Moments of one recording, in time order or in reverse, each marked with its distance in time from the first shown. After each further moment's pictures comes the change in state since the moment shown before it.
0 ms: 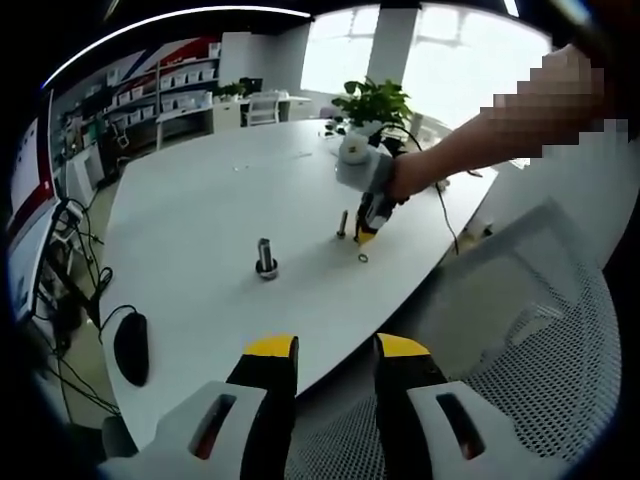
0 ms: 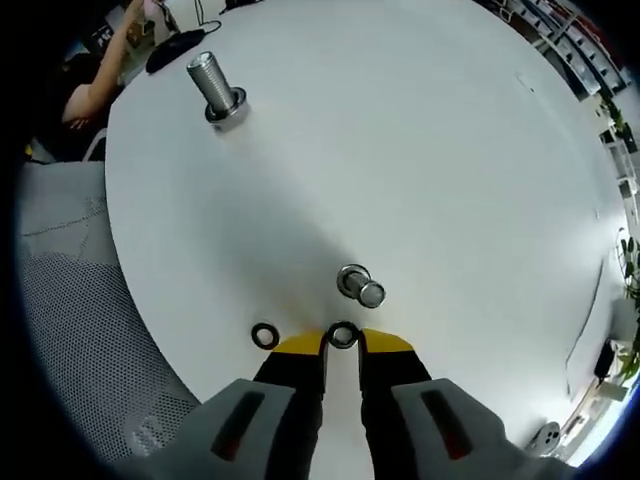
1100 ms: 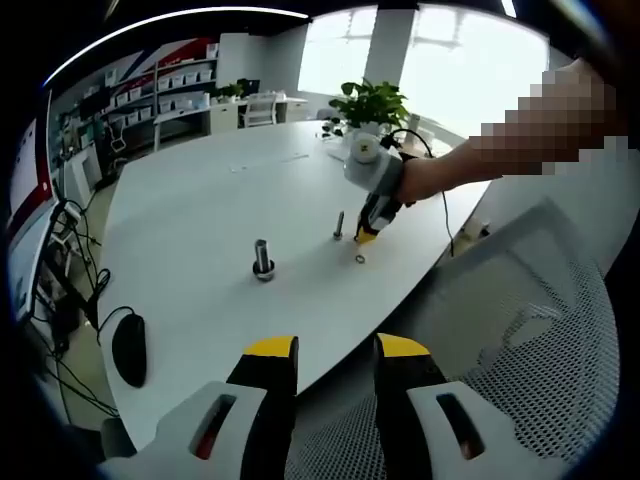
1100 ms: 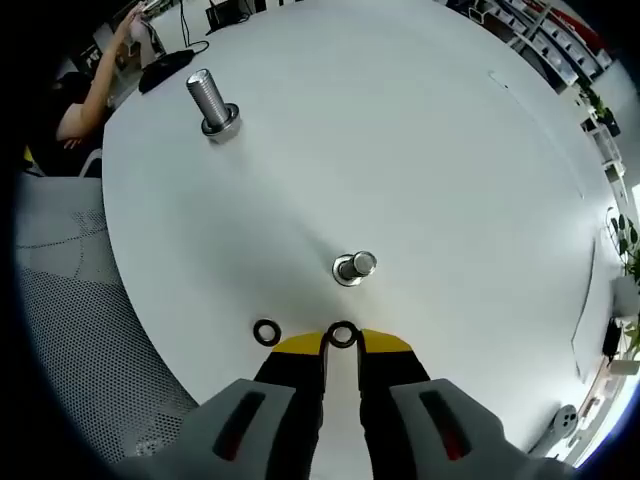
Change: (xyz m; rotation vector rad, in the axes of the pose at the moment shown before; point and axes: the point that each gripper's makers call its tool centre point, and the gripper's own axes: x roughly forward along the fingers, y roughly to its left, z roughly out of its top) left arm -0.001 -0.002 0.001 0.006 -0.007 -0.013; right arm -0.013 0.008 -0.005 0.108 -0.093 -0.033
